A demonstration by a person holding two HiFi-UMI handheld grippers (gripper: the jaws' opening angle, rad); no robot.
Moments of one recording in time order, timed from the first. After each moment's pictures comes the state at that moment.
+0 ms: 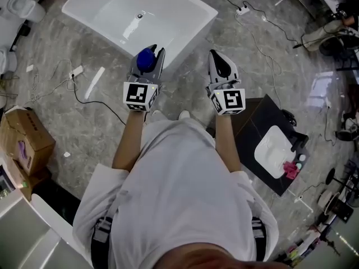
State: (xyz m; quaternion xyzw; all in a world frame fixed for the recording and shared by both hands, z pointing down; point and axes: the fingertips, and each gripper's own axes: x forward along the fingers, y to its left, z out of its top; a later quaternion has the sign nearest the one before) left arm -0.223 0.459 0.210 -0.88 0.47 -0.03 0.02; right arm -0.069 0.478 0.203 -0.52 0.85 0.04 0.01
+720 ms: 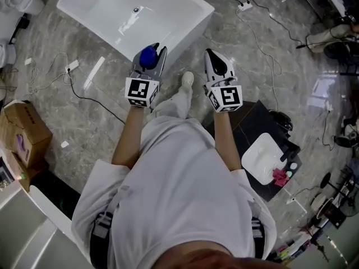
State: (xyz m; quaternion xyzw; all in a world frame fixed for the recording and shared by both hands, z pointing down) left arm -0.137 0.404 0.254 -0.88 0.47 -0.06 -0.01; right arm 0.002 0.420 0.247 -0.50 0.87 -0.01 0.00
